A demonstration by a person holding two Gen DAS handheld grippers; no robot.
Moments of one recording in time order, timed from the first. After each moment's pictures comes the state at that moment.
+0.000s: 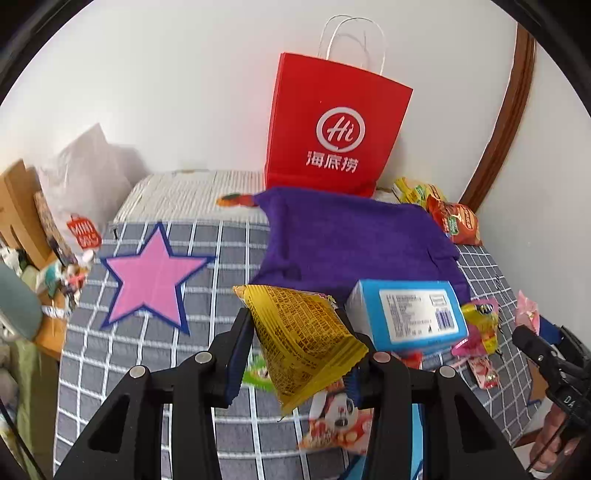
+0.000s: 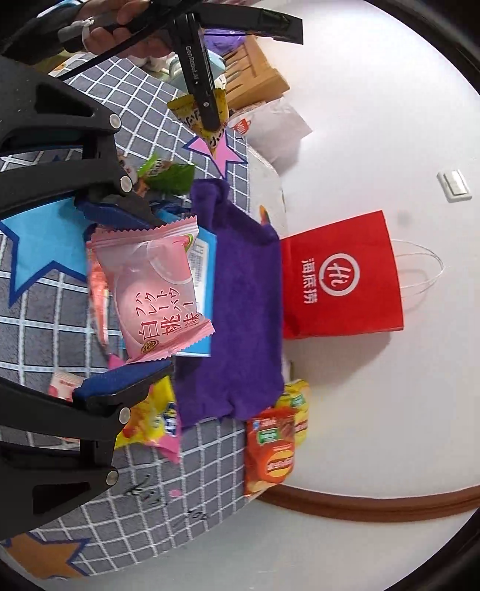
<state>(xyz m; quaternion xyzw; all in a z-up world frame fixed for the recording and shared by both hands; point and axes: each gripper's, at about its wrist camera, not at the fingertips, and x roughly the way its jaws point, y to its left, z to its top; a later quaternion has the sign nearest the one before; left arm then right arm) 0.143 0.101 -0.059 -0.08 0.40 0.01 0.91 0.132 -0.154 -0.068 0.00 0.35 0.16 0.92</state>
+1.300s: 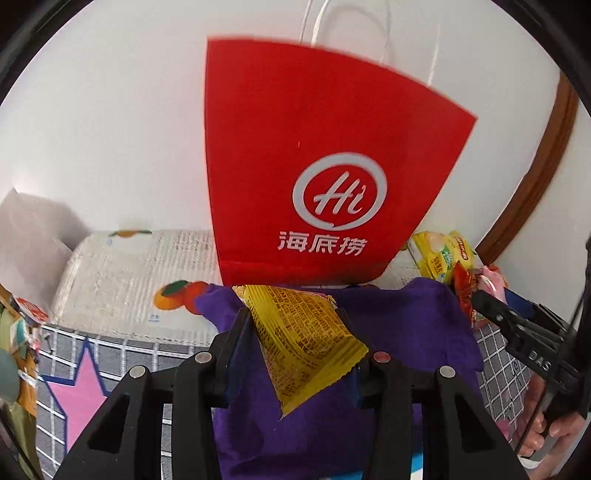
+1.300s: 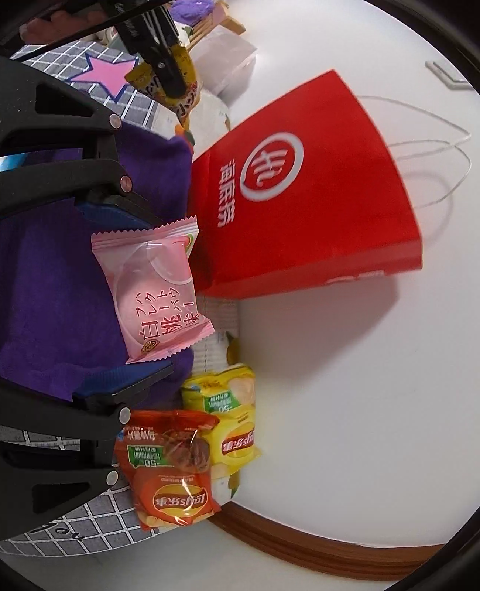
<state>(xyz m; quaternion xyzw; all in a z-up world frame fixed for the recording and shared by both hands) 0.360 0.080 -0.054 -0.09 0.42 0.00 0.90 0.390 -0.154 -0.074 0.00 0.39 0.12 0.91</state>
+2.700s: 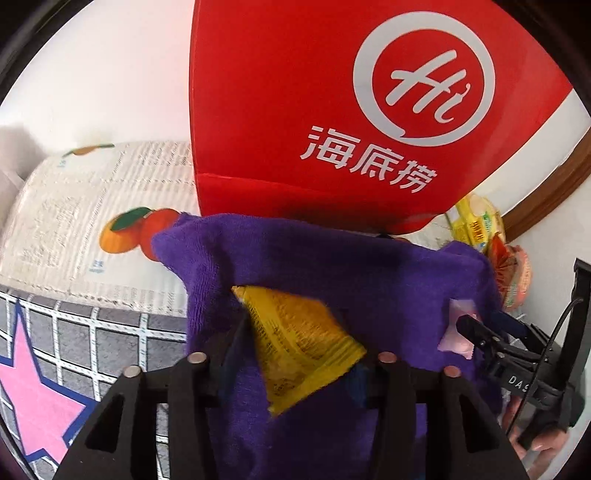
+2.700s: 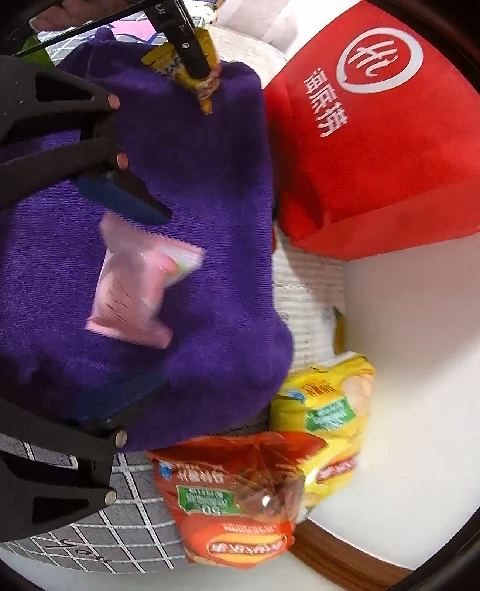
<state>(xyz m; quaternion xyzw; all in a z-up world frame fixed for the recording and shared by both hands) 0.406 0.093 -0.141 -0.15 0.52 -0.02 0.84 0.431 -0.150 -0.170 -0.03 0.51 0.08 0.85</state>
